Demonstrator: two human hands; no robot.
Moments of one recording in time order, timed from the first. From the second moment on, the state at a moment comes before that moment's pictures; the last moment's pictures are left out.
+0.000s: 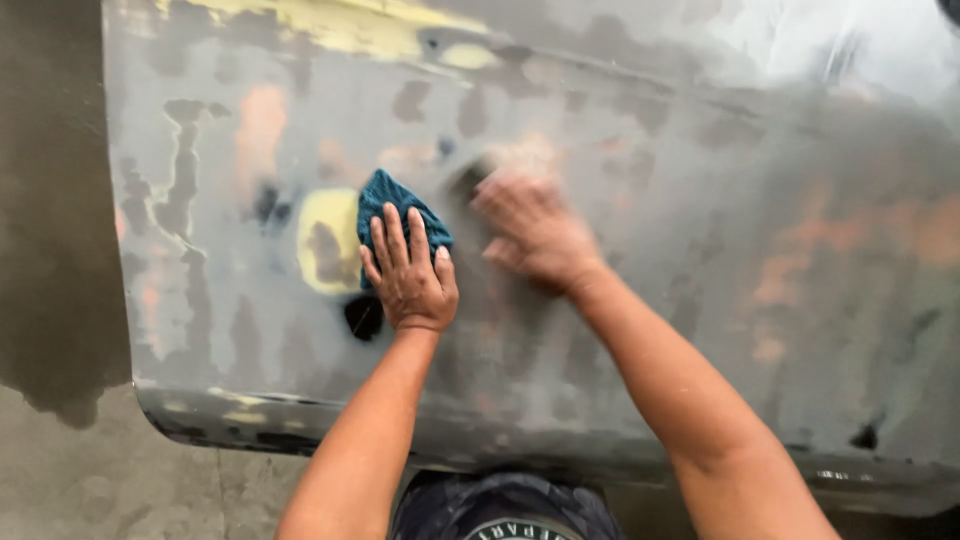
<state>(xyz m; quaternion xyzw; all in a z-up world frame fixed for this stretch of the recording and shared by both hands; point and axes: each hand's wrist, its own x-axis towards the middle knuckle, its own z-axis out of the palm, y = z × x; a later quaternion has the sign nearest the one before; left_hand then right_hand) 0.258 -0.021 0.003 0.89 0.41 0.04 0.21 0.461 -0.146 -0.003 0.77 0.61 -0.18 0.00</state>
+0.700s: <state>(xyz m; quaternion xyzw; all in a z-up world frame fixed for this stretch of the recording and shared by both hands) 0.262 -0.021 0.010 0.90 0.40 0.04 0.17 0.415 -0.258 0.057 0.84 0.47 -0.15 0.23</state>
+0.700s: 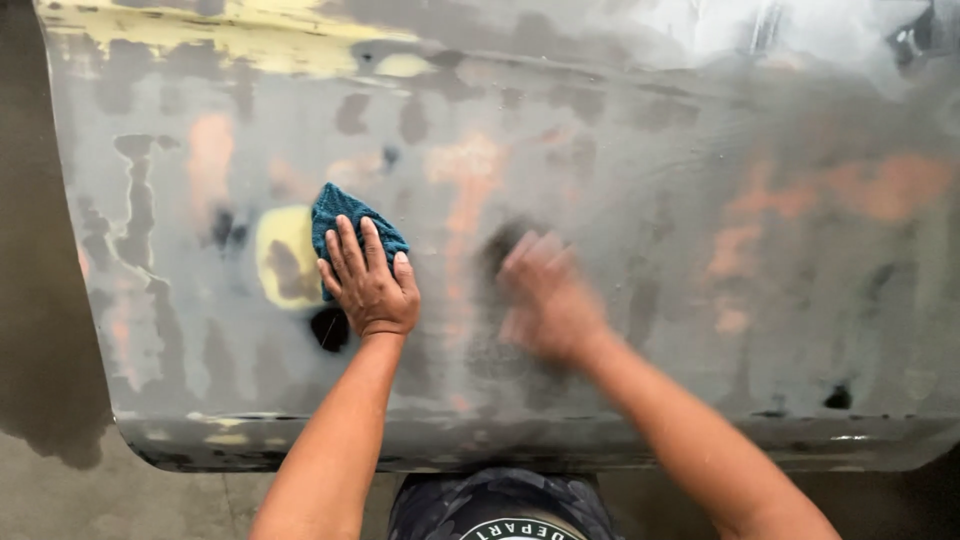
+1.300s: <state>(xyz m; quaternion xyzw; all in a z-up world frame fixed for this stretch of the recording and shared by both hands) 0.261 -0.023 0.006 0.90 0.39 0.04 0.18 0.313 -0.318 0.044 0.66 0.65 -0.34 -0.16</state>
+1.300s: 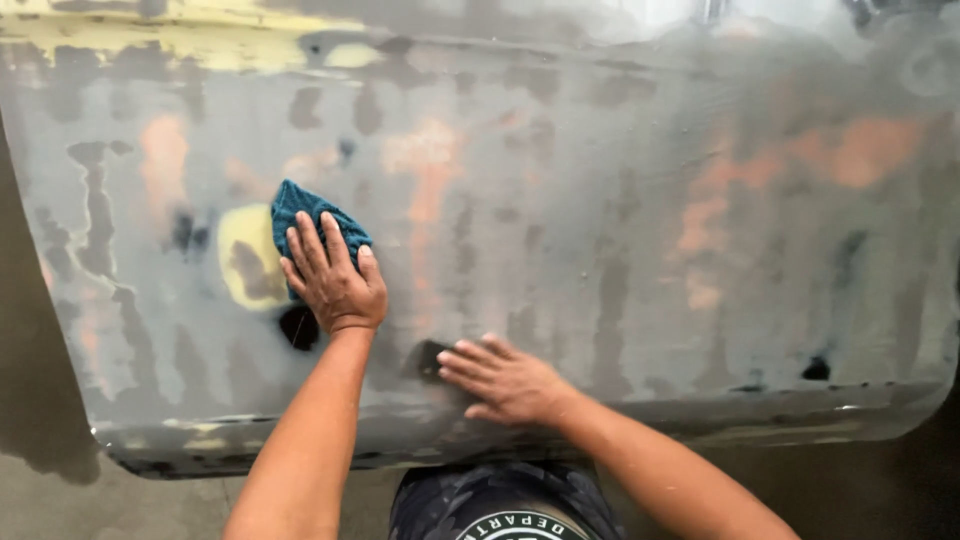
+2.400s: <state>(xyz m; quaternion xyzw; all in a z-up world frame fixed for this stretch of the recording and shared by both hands) 0.383 -0.177 0.017 0.97 0.07 0.04 0.24 0.343 -0.477 0.072 0.84 0.49 -0.20 -0.05</state>
